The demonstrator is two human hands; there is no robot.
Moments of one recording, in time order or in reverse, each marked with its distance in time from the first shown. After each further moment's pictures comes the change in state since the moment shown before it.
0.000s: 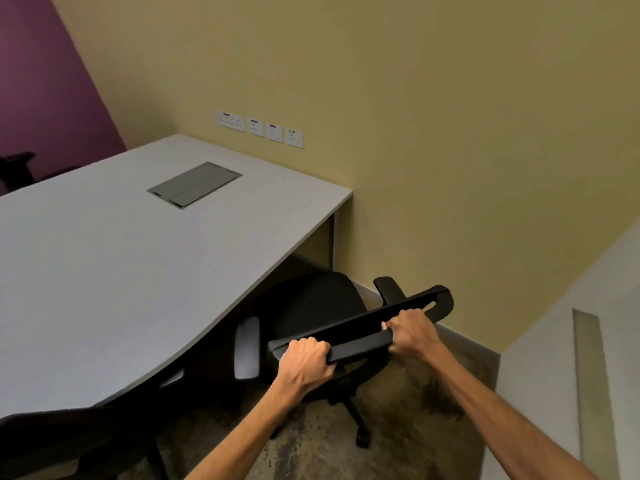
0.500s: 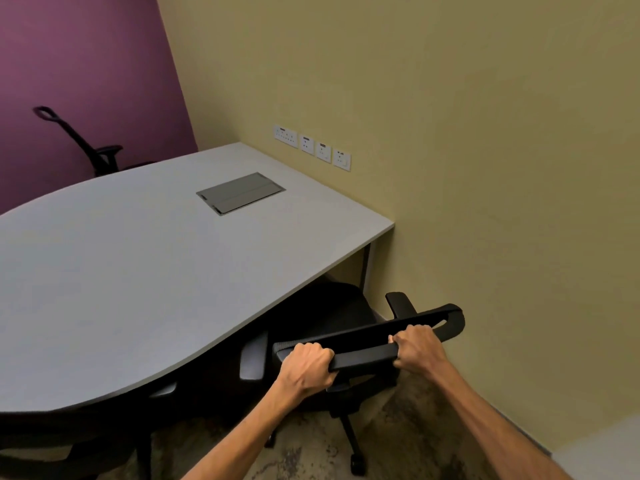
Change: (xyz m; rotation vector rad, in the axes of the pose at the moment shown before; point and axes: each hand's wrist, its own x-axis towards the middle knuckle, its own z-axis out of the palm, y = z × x) left_hand 0.080 0.007 -0.020 -0.044 0.006 -0.108; right_hand 0.084 0.066 -0.007 -0.020 0.039 -0.152
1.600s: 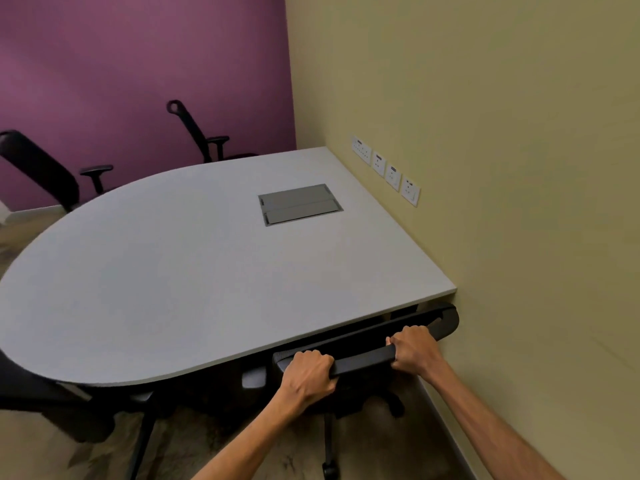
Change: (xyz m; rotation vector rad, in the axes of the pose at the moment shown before) left_hand 0.266 0.008 -0.033 -0.076 0.046 -0.505; right_hand 0.304 0.191 -0.009 -0.083 0.035 -0.435
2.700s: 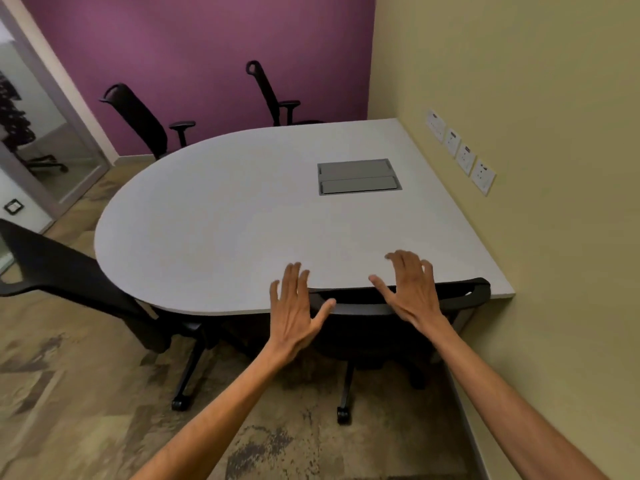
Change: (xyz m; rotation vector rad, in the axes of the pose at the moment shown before) left_hand 0.032 -0.041 -0.013 -0.134 0.660 -0.346; right_hand 0.092 0.010 -0.038 0.419 0.573 -0.074
